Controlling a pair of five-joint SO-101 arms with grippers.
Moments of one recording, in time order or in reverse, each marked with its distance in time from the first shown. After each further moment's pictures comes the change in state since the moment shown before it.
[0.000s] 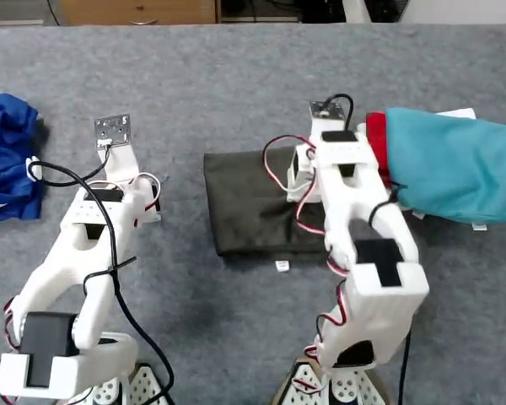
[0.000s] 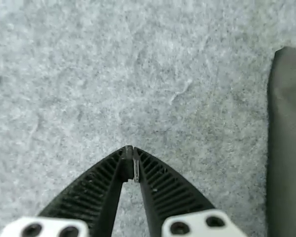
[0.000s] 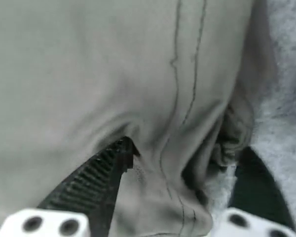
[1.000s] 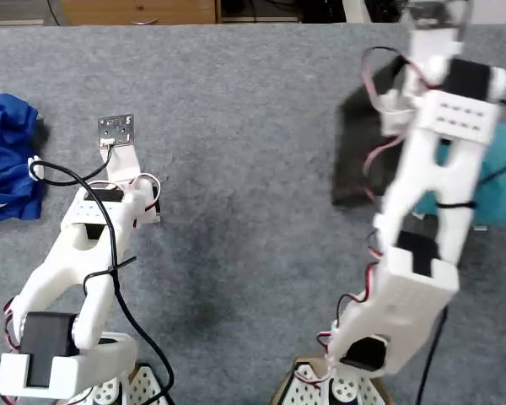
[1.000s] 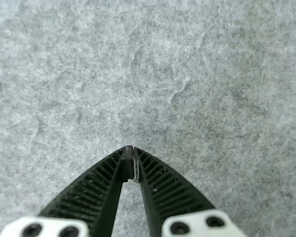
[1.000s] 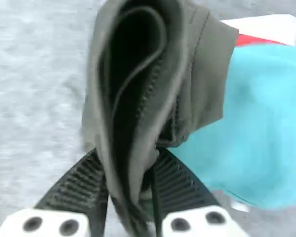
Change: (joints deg) left arm 0.0 0.0 0.0 0.0 -2.5; right arm 22.0 3.4 -58.5 34.4 25.7
